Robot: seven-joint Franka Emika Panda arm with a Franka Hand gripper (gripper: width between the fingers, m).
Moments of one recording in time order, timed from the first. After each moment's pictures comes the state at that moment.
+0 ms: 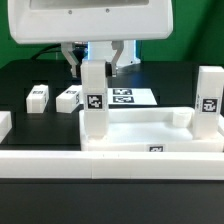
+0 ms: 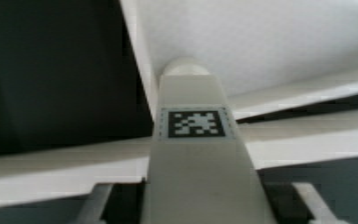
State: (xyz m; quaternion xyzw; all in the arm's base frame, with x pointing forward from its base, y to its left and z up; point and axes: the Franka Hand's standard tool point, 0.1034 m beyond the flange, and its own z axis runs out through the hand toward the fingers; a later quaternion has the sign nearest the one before) arm 0.615 -0.067 0.122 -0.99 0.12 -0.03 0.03
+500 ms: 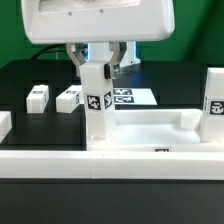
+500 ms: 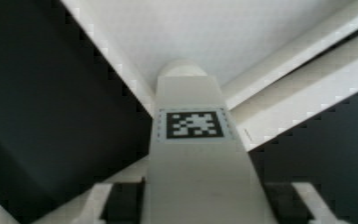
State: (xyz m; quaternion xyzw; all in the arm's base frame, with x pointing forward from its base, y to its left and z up) arm 0.618 -0.064 0.121 -0.95 0.31 -0.04 0.05
